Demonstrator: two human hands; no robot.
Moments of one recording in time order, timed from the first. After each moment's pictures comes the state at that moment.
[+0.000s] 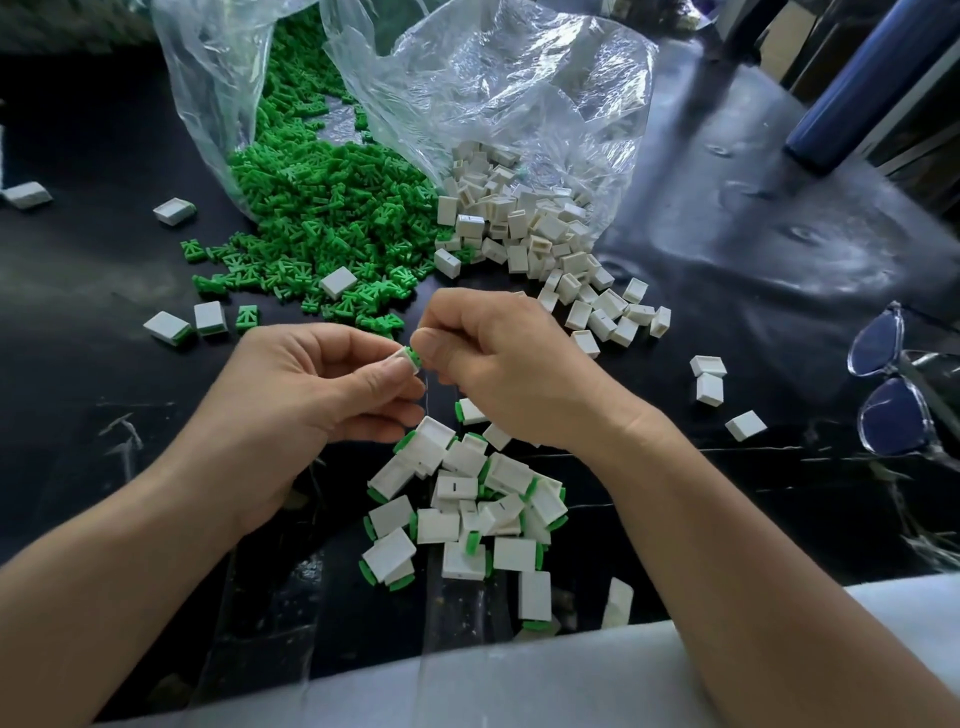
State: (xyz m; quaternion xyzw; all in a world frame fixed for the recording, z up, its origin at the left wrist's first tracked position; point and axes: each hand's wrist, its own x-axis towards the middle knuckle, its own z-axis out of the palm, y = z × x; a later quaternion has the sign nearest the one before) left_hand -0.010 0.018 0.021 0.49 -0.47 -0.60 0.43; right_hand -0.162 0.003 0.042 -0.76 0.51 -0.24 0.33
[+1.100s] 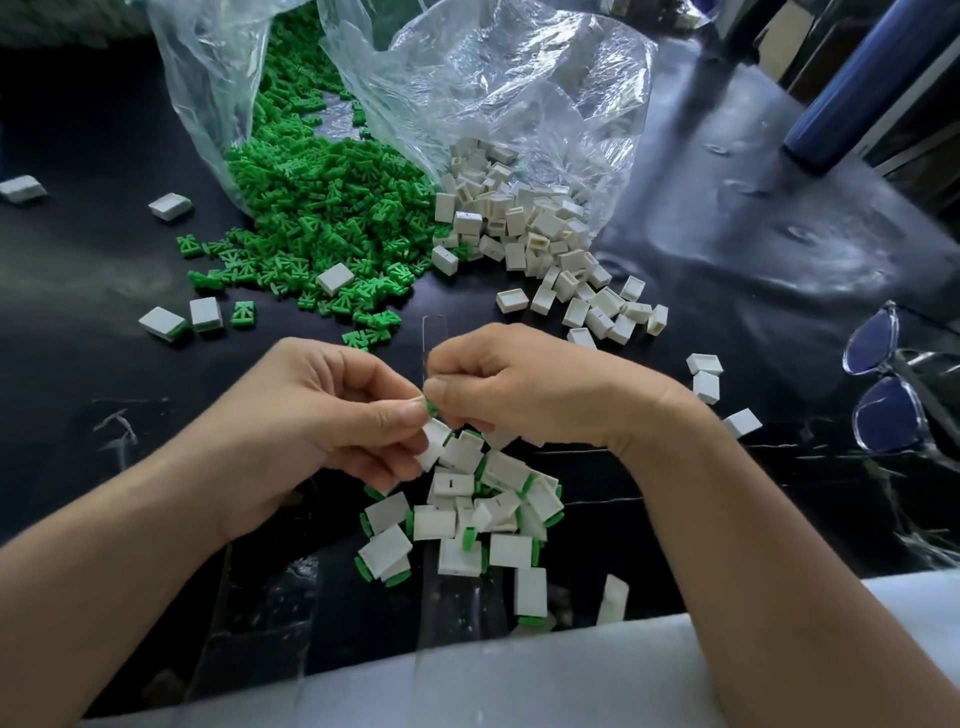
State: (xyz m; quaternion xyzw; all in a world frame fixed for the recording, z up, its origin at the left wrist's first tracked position) left_hand -0.008 0.022 0.025 0.47 -0.51 -0.65 0.31; right_hand -0.173 0.005 0.052 -0.76 0.50 -0.06 0.41
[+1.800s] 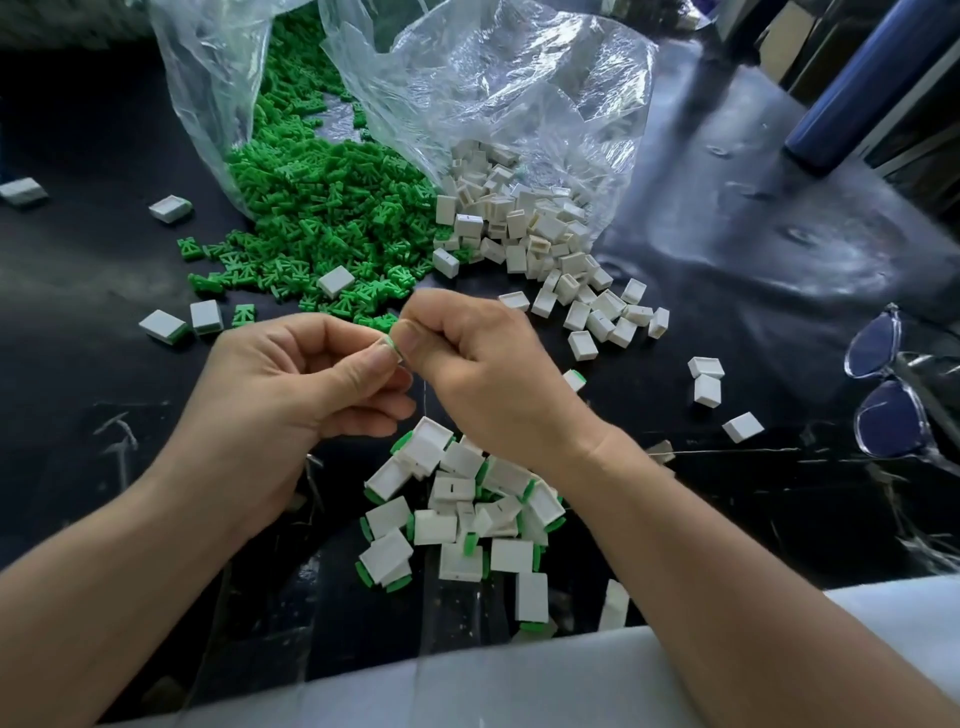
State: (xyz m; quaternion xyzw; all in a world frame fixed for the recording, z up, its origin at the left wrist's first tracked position) left_hand -0.011 0.022 0.022 0.46 -0.46 -0.58 0.49; right_hand -0.148 0.009 0.035 -0.74 0.51 -0.32 0.32
